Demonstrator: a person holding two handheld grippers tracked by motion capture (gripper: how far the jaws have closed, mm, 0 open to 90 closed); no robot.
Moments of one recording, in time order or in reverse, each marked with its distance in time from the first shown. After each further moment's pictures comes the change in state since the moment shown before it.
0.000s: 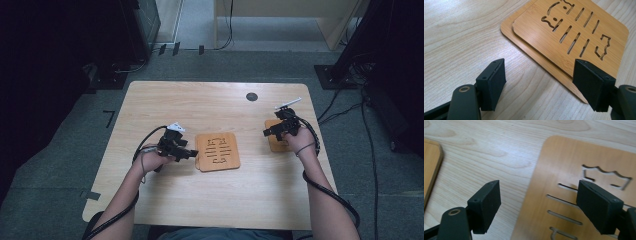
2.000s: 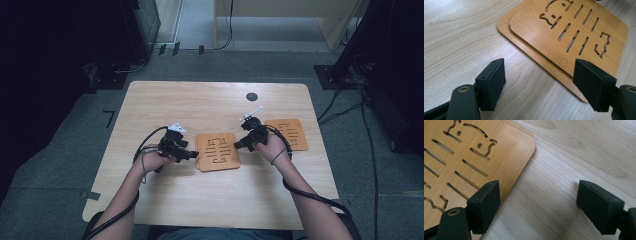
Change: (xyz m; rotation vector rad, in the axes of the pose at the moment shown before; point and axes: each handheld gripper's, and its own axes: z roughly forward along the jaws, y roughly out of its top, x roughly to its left) left arm -0.001 -0.001 0.003 0.009 -0.010 0.007; right arm 0.101 0.001 0.033 0.050 0.088 -0.274
